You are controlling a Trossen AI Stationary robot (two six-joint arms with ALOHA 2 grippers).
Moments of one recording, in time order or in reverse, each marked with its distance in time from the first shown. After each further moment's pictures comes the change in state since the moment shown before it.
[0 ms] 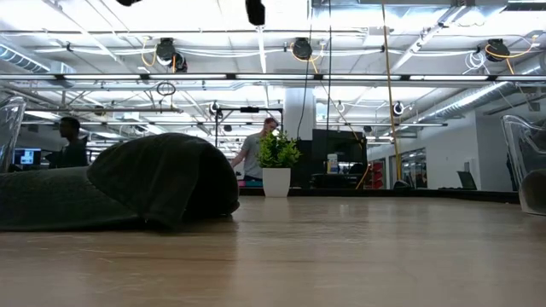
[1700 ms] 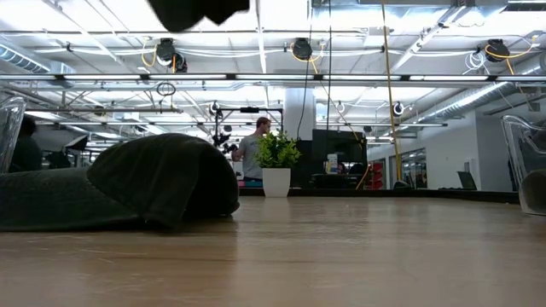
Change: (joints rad) left arm -0.441 -0.692 0.000 -1.488 -0.076 -0.608; right arm 0.426 0.007 0.000 -0.631 0.789 0.311
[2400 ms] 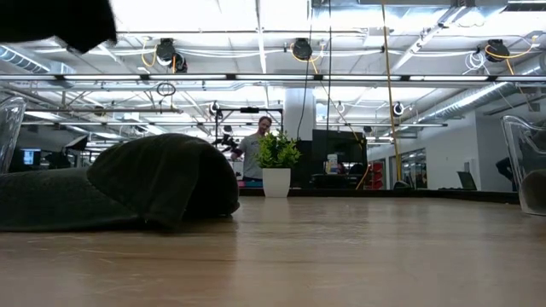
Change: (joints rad) left arm -0.757 0.355 -0.020 -0.088 -0.594 -0.904; right arm 0.002 -0.001 -0.064 0.092 -0.056 0.022
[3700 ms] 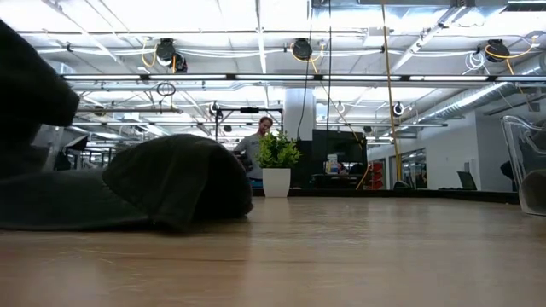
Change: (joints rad) left arm 0.013 0.010 -0.278 0.342 0.215 -0.117; right arm 0.005 0.000 -0.027 -0.002 -0.044 -0.035
